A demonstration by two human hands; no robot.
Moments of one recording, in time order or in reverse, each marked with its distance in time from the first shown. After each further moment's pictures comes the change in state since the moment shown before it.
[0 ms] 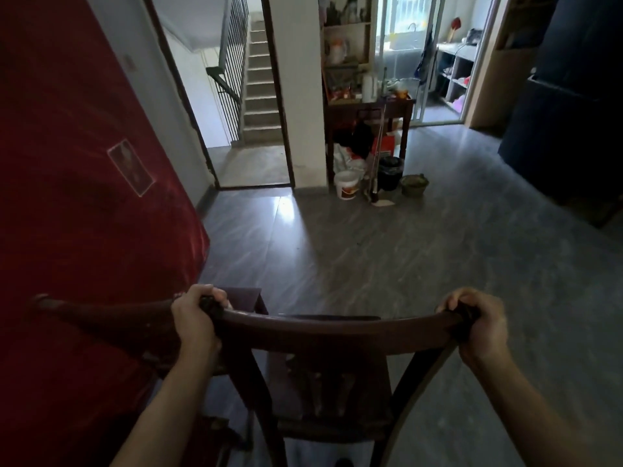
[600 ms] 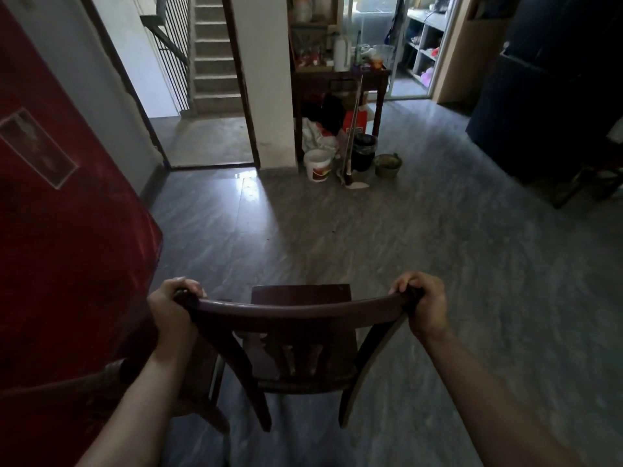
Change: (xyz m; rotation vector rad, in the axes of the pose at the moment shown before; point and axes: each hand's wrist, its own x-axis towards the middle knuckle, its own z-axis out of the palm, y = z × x) left_hand 0.222 -0.100 0.014 0.073 -0.115 -0.043; right_hand 0.166 0.135 0.071 -0.057 -0.030 -0.028
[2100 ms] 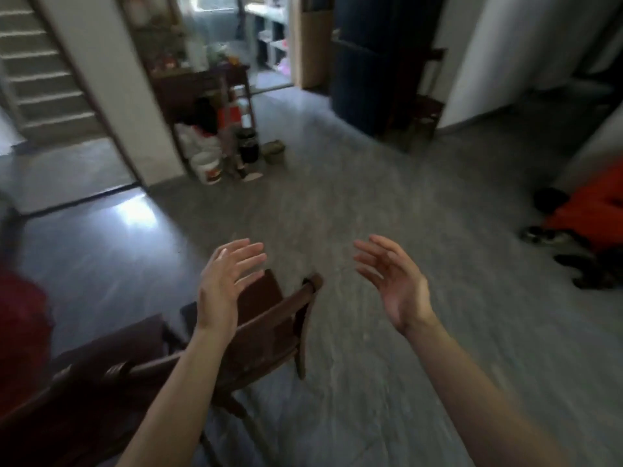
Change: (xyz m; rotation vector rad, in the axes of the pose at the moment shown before) left_hand -0.213 0.049 0.084 0.069 -0.764 -0.209; right_hand -0.255 -0.137 -0.014 0.176 0.318 -0.040
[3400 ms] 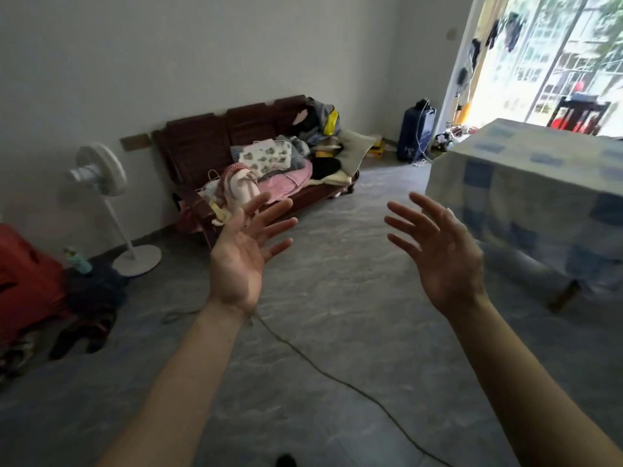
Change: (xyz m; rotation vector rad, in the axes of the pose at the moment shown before) left_hand -0.575 -0.218 0.950 -0.352 -1.844 -0.658; right_hand -0.624 -0.482 -0.599 -0.350 1.483 -1.009
